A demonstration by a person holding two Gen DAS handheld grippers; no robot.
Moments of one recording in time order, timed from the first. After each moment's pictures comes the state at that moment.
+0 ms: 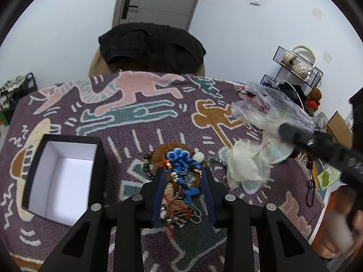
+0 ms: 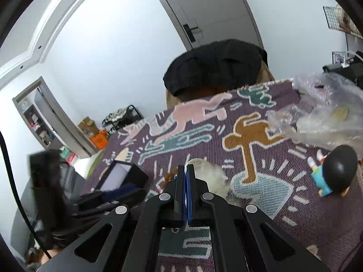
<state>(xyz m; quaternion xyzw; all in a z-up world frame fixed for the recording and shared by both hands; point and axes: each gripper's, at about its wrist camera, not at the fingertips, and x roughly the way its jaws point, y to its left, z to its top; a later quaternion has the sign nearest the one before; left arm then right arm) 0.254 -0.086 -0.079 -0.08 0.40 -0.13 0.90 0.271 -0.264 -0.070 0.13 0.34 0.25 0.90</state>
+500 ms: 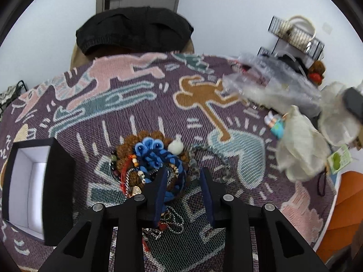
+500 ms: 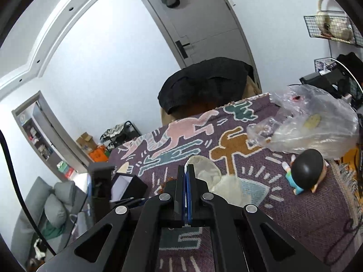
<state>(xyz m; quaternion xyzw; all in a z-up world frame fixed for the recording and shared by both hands) 0.282 -0.136 -0.113 -0.02 0.46 -0.14 0.88 0.241 -0.308 -0.047 0.16 0.31 0.23 0.91</state>
